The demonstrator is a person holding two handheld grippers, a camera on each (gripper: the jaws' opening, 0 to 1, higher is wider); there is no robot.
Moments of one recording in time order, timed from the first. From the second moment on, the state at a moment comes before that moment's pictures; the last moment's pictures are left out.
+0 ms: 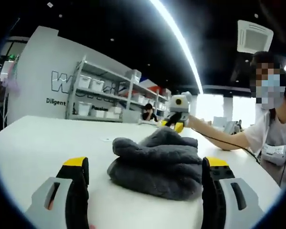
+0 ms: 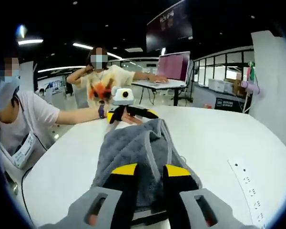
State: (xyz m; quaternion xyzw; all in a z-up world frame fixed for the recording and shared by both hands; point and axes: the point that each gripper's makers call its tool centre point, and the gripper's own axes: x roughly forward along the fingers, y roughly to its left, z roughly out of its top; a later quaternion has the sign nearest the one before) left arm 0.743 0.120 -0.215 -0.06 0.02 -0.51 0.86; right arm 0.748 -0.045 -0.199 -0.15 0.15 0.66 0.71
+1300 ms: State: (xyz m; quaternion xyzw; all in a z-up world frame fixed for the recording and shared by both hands) left arm 0.739 0.117 -0.229 -0.03 0.05 -0.51 0.86; right arm 0.835 -0.064 -0.252 -0.11 0.16 0.51 0.84
